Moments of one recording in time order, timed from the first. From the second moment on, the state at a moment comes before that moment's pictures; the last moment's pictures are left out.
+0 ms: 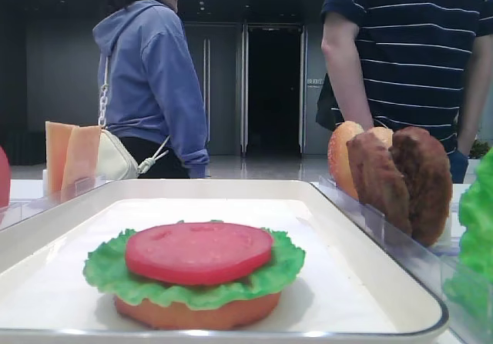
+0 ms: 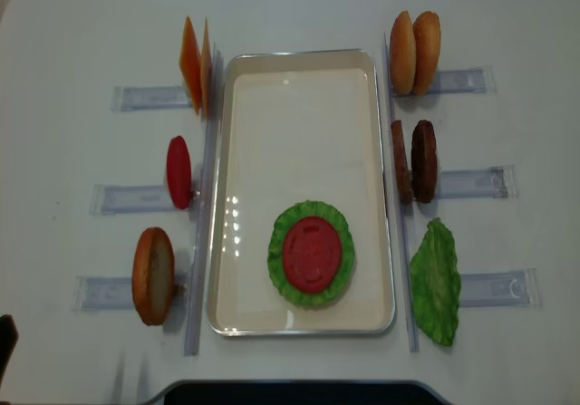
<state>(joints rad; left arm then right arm) -0.01 -0.02 -0.47 0.01 1.11 -0.05 0.00 -0.01 -0.50 0.05 1.13 0.03</state>
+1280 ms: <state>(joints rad) -0.01 -0.02 -0.47 0.01 1.11 -0.05 0.00 0.11 -0.50 0.06 1.13 0.03</state>
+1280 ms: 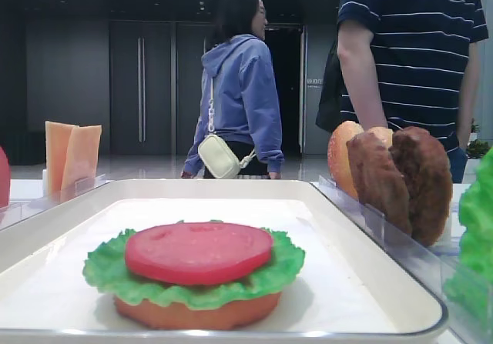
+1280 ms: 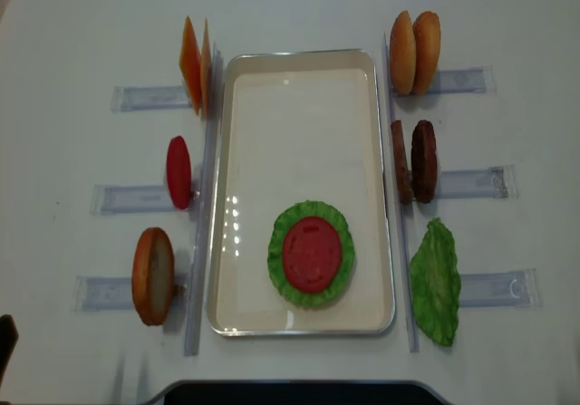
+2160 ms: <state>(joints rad) -0.01 -0.02 -0.47 0.01 1.11 -0.05 0.00 0.89 -0.70 0.13 1.13 -0.07</state>
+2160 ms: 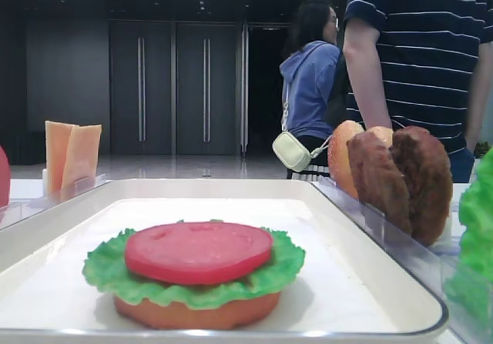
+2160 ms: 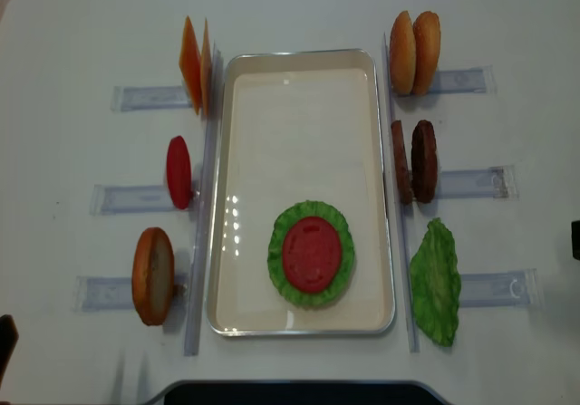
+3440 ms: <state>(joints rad) -0.01 -0.02 -0.47 0.01 1.11 -0.05 0.01 1.46 -1.27 0.13 1.22 -0.05</state>
